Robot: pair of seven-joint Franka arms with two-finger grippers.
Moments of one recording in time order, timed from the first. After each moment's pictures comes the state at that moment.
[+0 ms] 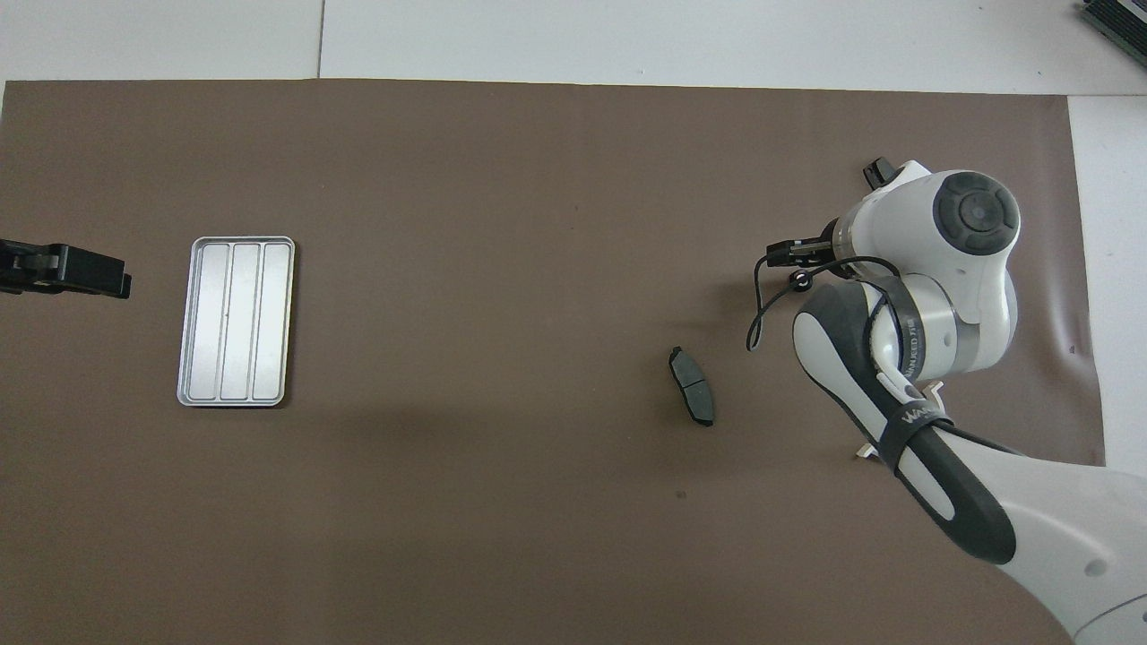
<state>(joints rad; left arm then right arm) -0.01 -0.03 -0.03 -1.63 0.01 1.64 0.07 0.15 0.32 -0.03 -1.89 -0.03 2.37 0.13</state>
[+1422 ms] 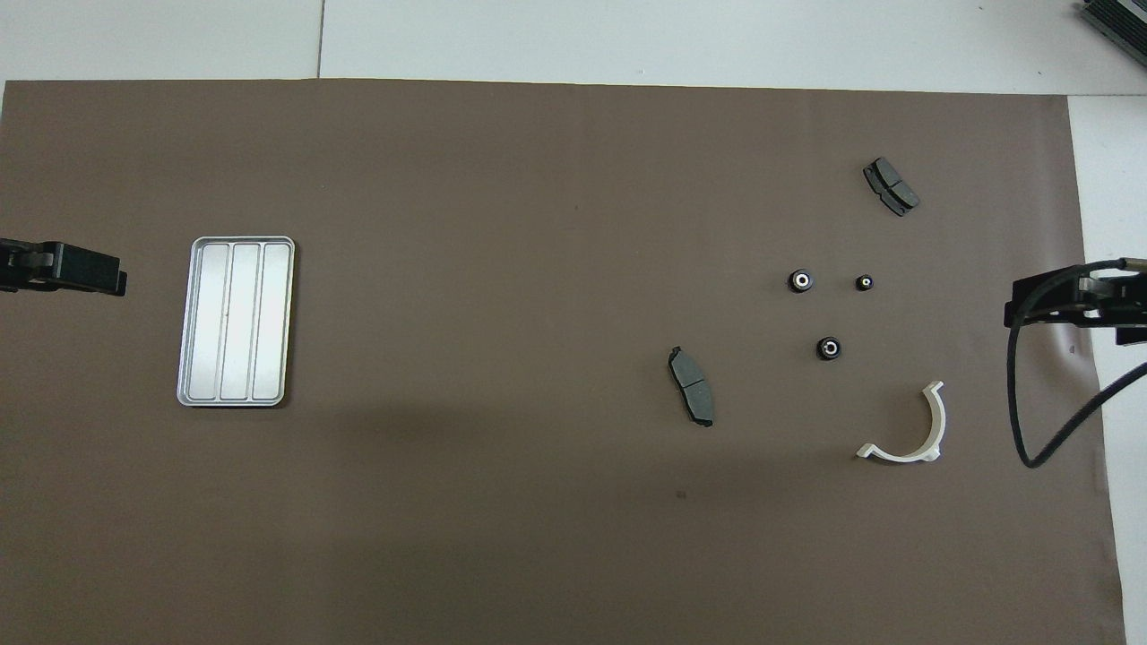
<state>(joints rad) -0.01 -0.03 -0.02 -1.63 0.01 1.65 0.07 0.07 -0.09 -0.06 -1.63 -0.03 1.52 0.19</state>
